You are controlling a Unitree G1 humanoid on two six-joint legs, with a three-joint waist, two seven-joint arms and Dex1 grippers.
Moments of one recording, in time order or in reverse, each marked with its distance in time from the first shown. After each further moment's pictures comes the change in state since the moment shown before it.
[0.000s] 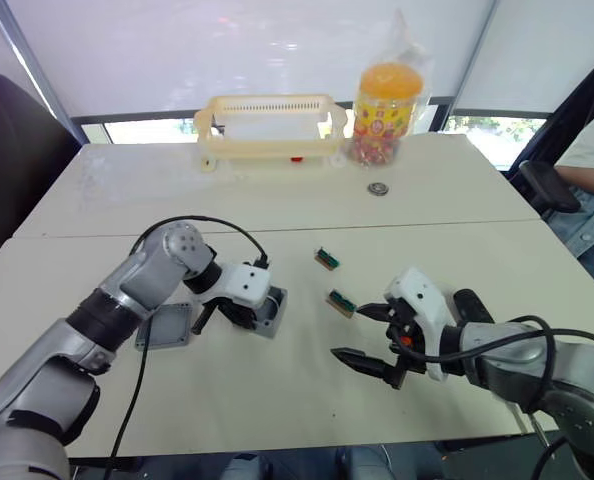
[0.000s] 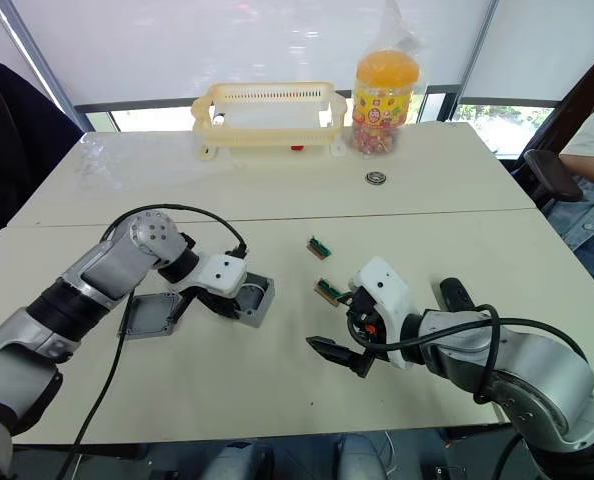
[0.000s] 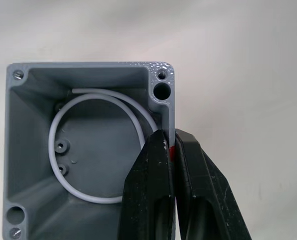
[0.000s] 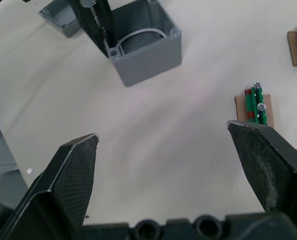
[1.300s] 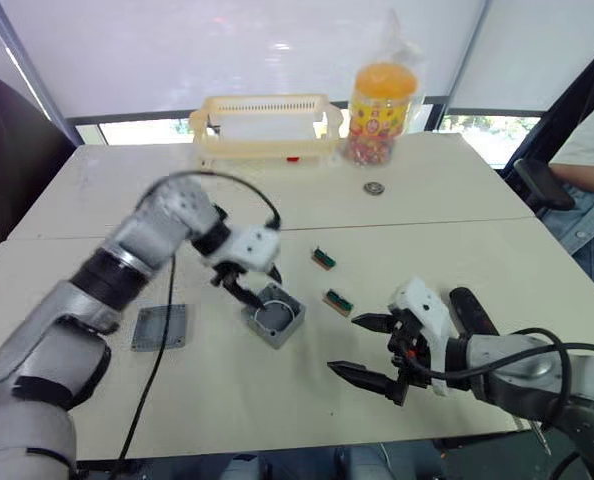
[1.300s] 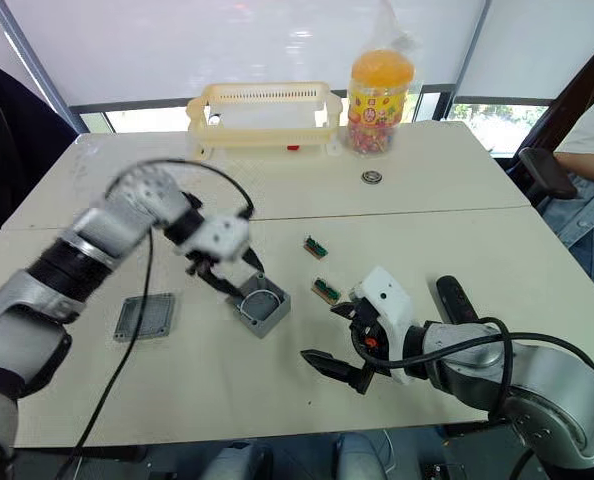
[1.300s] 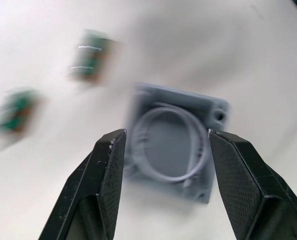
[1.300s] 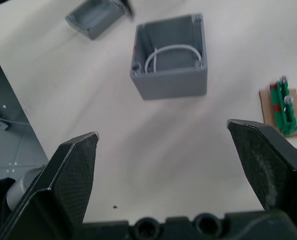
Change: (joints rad) left arm -0.208 0.037 0.107 0.054 -0.204 0.158 0.046; right arm 0.037 -0.019 -0.022 -0.013 0.123 -0.086 -0.011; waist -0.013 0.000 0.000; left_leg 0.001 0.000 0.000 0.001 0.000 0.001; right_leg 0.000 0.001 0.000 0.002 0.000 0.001
